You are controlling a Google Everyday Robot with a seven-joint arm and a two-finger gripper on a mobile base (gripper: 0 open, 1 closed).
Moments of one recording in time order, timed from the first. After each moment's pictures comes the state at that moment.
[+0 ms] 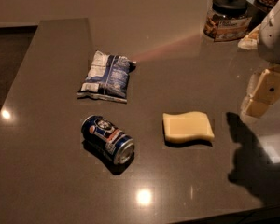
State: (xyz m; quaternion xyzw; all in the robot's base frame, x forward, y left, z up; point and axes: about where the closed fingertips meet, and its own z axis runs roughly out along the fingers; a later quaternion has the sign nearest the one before) arm 0.438 -0.217 0.976 -0.60 0.78 -0.03 0.16
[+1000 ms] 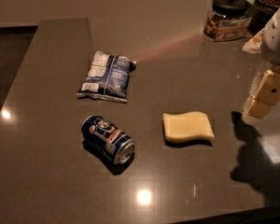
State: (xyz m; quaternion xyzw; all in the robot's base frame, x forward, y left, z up) arm 0.440 -0.226 0.969 -0.59 0.80 -0.03 0.15
